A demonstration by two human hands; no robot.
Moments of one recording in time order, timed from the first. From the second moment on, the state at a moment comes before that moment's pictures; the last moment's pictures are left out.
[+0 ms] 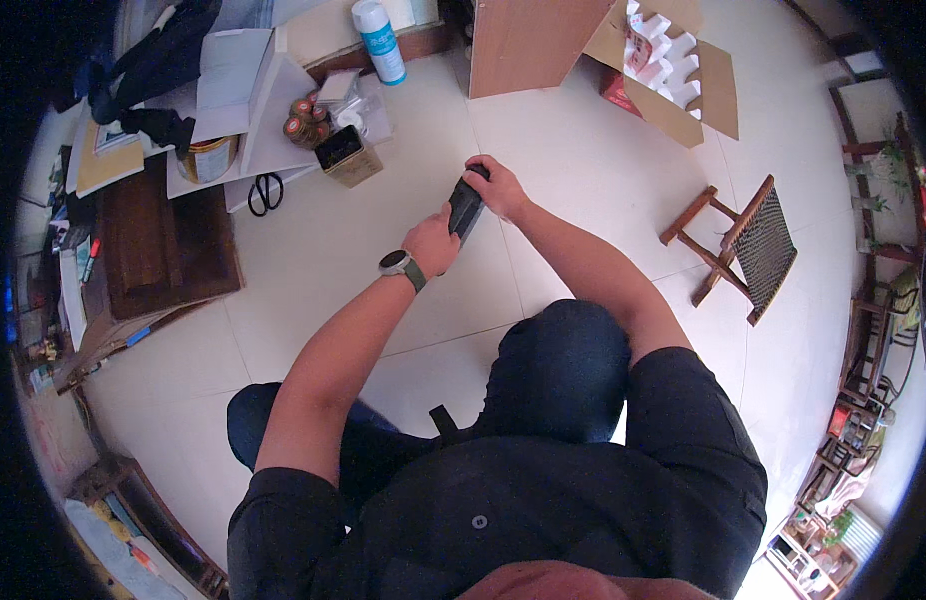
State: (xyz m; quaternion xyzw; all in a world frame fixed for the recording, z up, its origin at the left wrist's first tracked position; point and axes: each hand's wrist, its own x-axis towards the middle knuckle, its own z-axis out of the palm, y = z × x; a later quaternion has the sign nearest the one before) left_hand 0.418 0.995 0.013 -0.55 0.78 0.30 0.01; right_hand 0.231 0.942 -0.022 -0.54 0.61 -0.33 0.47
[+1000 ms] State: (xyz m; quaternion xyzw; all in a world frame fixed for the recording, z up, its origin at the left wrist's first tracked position) left_hand 0.479 1.002 0.041 -0.52 0.77 0.34 0.10; right_hand 0.270 1.035 0.264 -0.82 0.45 0.13 0.33
